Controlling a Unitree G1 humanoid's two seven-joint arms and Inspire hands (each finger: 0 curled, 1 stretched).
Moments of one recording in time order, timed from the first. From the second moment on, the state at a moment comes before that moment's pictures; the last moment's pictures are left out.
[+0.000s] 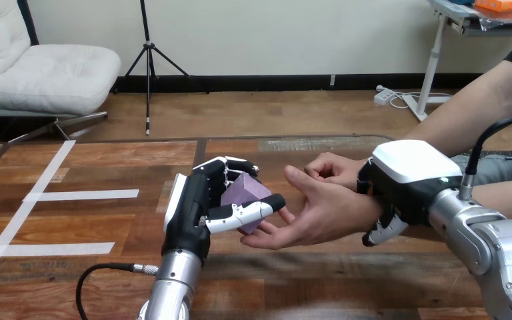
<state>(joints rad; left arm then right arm) -0.32 -0.03 0.01 0.86 0.07 -0.64 -0.02 -0.31 -0.61 0.31 0.02 -0.88 0.15 0.40</state>
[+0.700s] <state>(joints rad) -0.32 -0.04 0.01 0.86 0.07 -0.62 -0.02 -0.34 -0.59 0.32 0.03 -0.88 0.11 0.39</state>
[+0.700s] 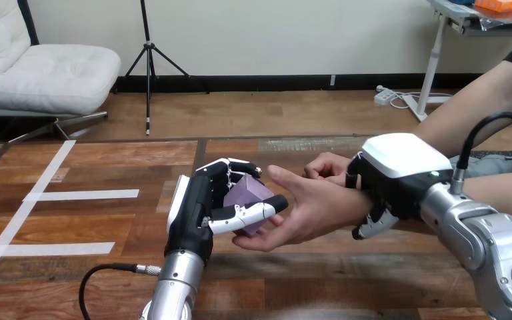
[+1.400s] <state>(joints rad) -0.32 -0.05 0.00 0.86 0.07 -0.62 -0.03 -0.39 -0.59 0.34 0.05 -0.88 0.09 0.39</state>
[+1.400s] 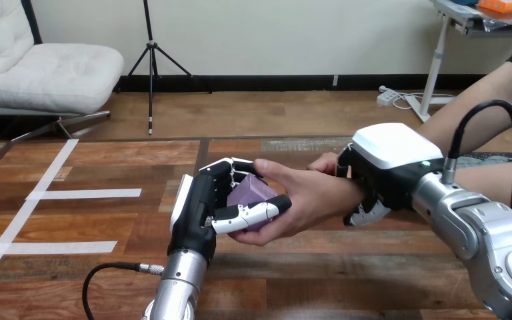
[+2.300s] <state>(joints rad) -0.32 -0.06 0.00 0.86 0.06 -0.62 -0.04 -0.41 -0.57 0.35 0.06 -0.88 0.08 0.39</state>
